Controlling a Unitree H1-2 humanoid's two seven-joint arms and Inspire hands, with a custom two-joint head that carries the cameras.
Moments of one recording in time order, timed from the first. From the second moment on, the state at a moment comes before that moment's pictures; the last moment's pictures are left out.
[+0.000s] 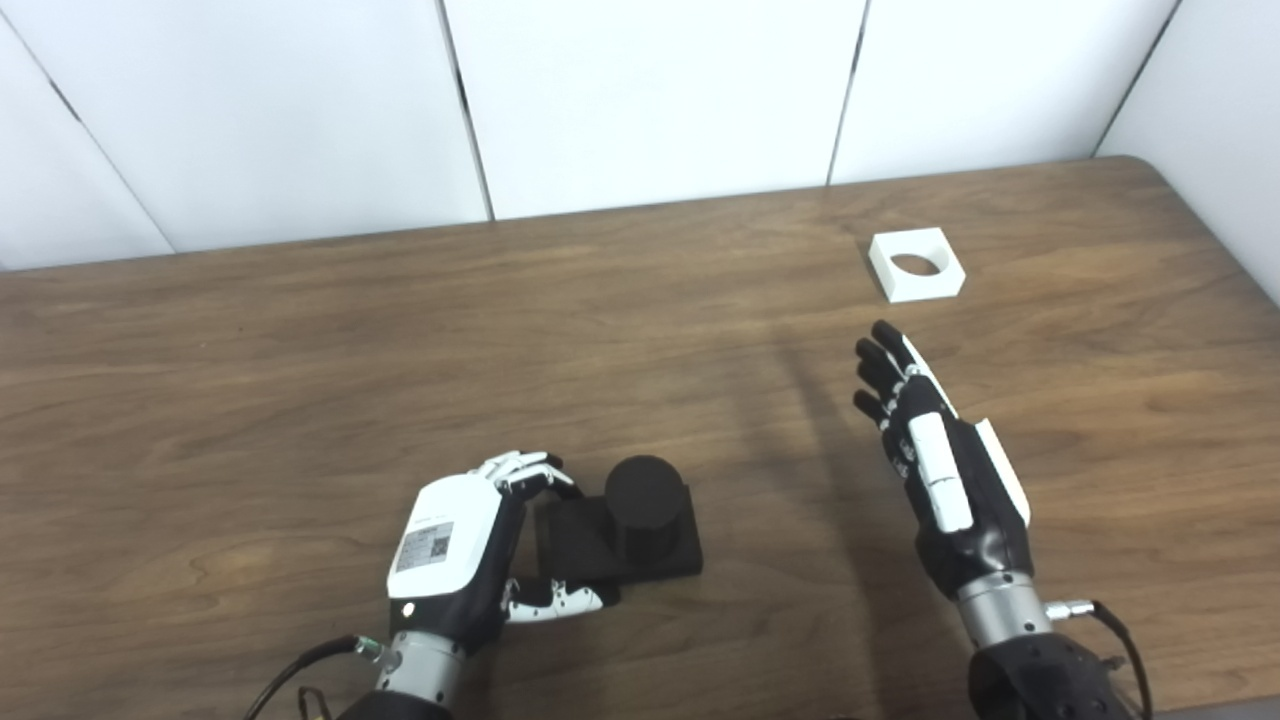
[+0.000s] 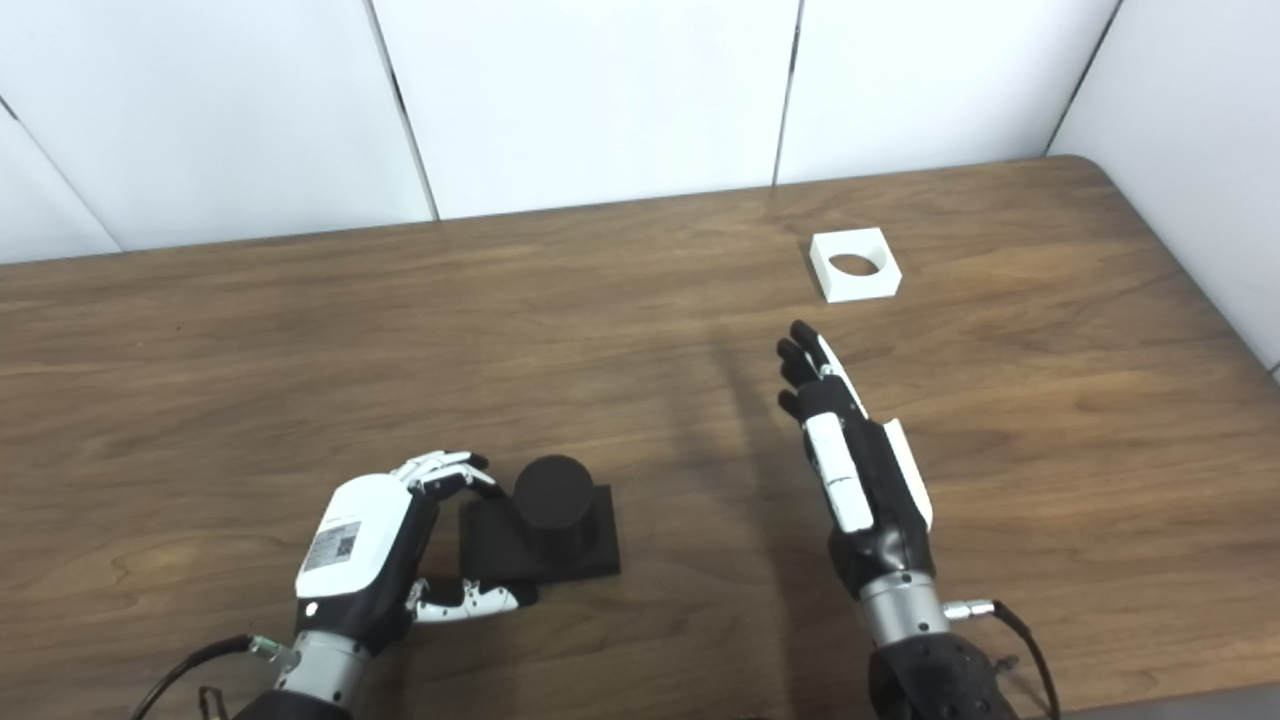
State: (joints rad) left arm 0.16 0.16 -0.44 -0.33 0.95 0.17 -0.09; right arm 0.32 -0.14 0.10 -0.54 0.10 0.16 -0.20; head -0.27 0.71
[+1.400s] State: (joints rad) left arm 0.13 0.17 -0.43 -0.24 0.89 0.08 -0.01; right arm -0.33 -0.57 0.08 -0.20 -0.60 0.47 0.27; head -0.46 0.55
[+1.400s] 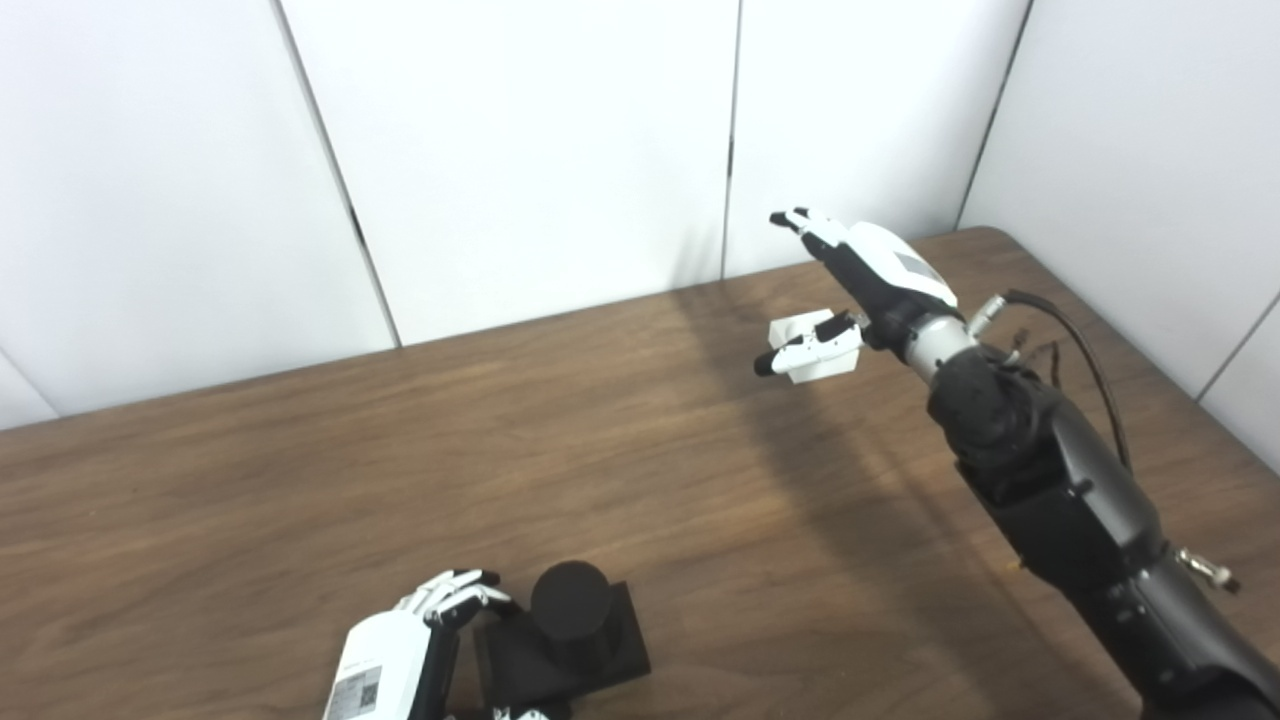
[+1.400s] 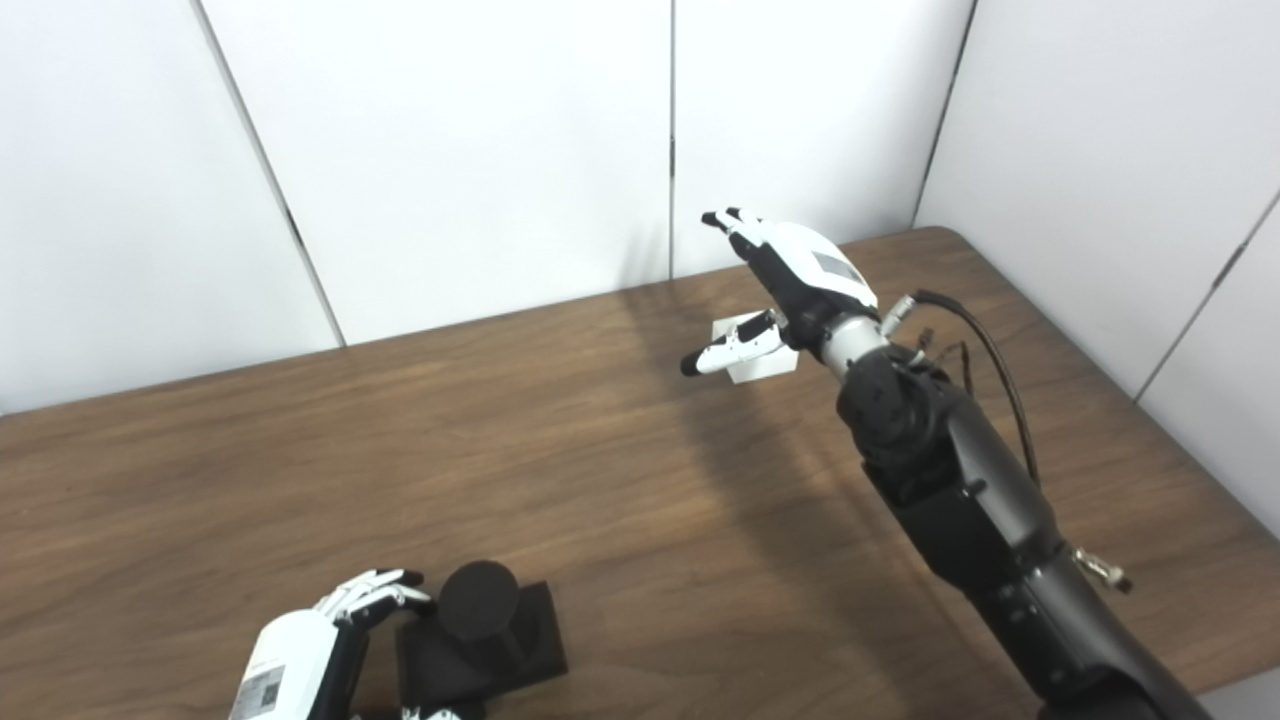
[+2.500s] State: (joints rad) left arm 0.14 0.17 -0.43 -0.24 0.90 0.08 0.00; right arm -0.54 -0.70 0.25 0.11 -0.81 0.46 0.58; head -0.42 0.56
